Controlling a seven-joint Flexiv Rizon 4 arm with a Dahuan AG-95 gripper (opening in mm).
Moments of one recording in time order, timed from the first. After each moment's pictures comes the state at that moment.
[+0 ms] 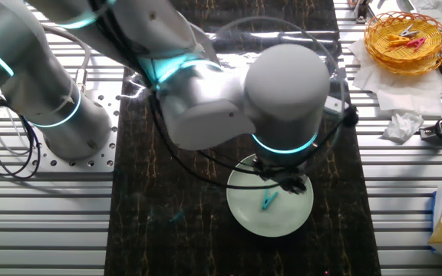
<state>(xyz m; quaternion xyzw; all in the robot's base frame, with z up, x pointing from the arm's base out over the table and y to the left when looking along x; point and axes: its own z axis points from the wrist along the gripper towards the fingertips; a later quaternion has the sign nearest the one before) 0.498 -0.161 0.028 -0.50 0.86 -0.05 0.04</state>
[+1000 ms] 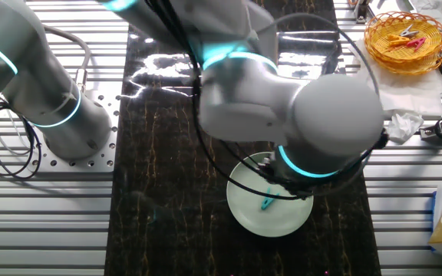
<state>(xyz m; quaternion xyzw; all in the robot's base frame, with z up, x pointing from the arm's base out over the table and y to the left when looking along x) 0.502 -0.157 0.036 -0.50 0.86 0.00 0.01</state>
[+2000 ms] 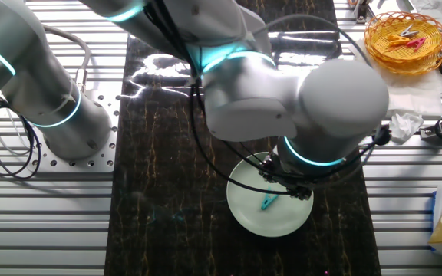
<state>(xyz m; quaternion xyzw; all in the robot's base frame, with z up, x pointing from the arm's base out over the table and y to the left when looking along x) 0.494 -0.156 0.043 -0.47 0.88 0.00 -0.01</state>
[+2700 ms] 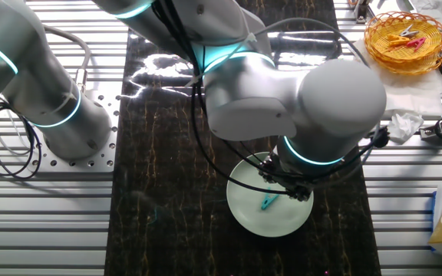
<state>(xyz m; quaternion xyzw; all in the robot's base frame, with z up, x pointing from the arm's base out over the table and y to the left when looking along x) 0.494 -0.155 0.031 -0.46 0.89 0.00 -0.01</state>
